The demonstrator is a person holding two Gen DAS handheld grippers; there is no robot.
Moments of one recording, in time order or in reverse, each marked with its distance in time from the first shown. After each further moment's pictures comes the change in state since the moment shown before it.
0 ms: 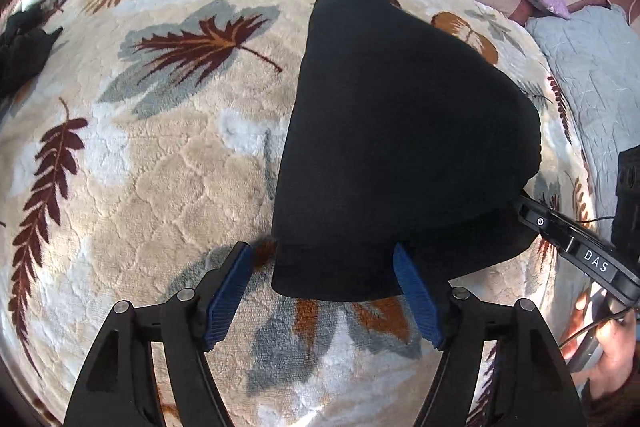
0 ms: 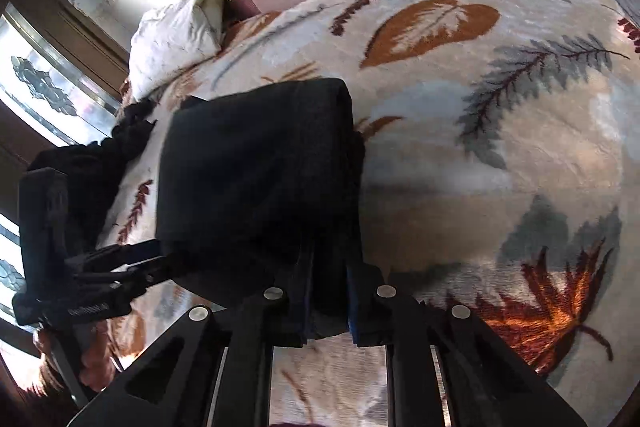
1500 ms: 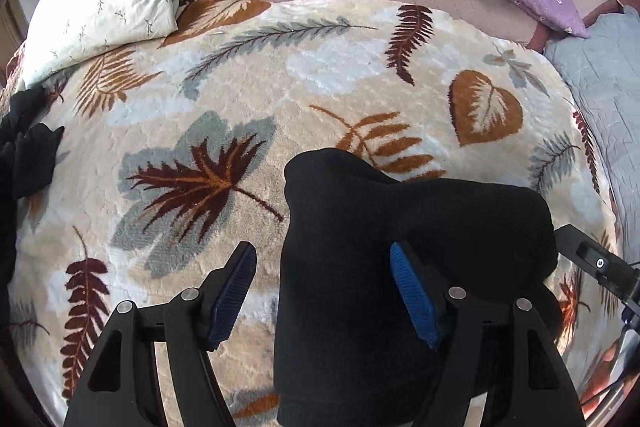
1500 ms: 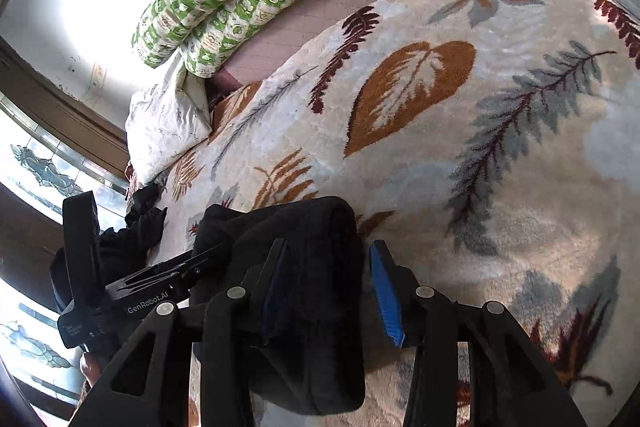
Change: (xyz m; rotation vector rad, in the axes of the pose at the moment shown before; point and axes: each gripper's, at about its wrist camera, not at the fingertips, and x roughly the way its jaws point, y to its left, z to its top) left arm 0.013 -0.033 0.079 0.096 -0.123 0.177; right arm -0.022 -0.017 0.047 0.195 -0.153 0.081
